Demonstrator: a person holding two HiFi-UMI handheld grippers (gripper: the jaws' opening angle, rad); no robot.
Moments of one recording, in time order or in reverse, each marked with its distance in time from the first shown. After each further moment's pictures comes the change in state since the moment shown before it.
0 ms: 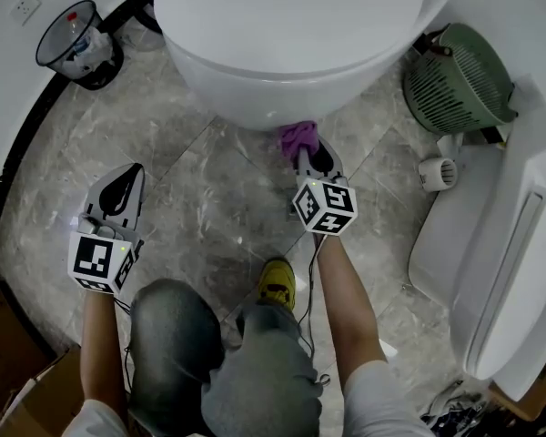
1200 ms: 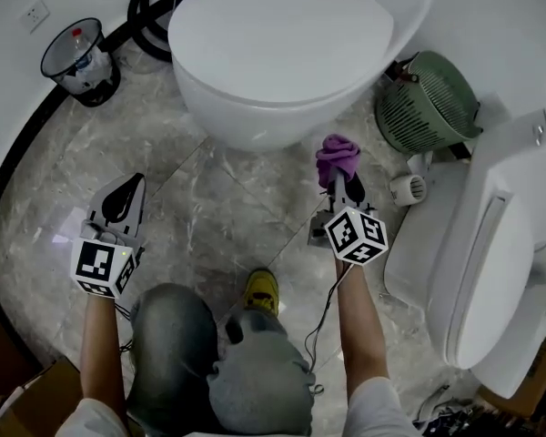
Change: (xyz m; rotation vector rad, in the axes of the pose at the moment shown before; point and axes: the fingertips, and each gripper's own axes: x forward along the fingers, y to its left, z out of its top) left arm -0.023 0.000 0.032 -0.062 -0.101 -0.004; right arm -0.089 -0.040 0.103 0.015 -0.103 -0.122
